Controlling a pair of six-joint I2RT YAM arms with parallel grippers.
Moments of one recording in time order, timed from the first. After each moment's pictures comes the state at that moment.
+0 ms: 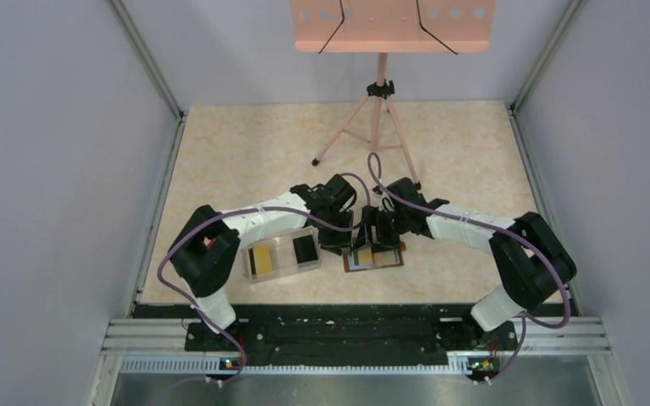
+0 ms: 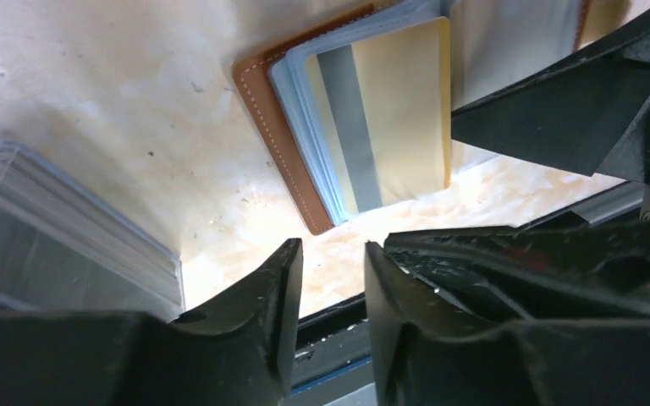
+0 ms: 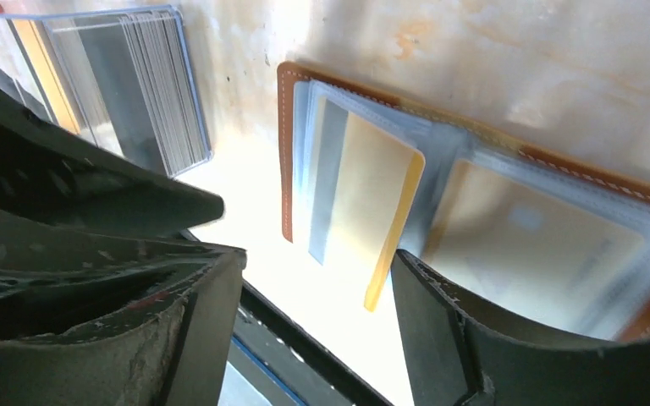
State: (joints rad) left arm -0.82 1.78 1.22 -0.66 0.19 -0.71; right arm 0.59 1.57 0.80 -0.23 -0.47 0.60
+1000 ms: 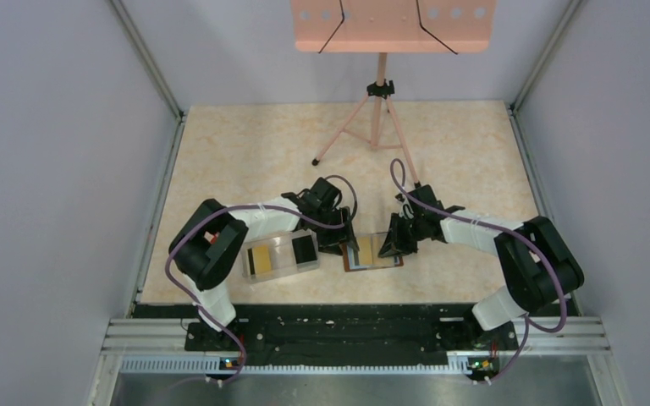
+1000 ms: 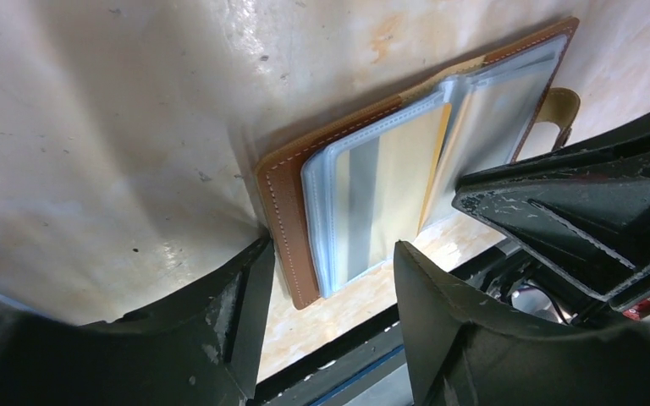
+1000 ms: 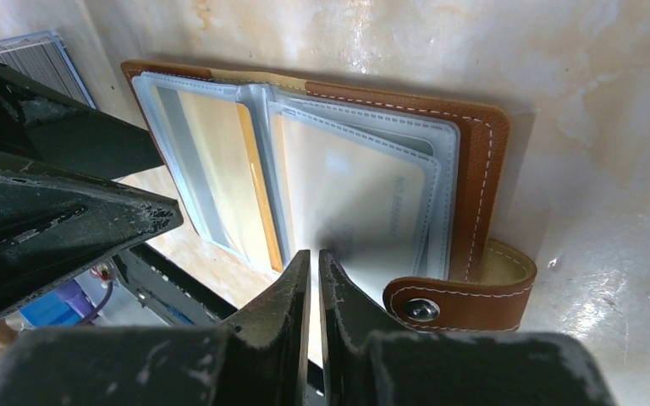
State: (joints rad) left arm -0.71 1.78 1.03 -0.33 0.35 -0.86; right arm 0.45 1.52 0.67 -0.25 -0.45 0.61
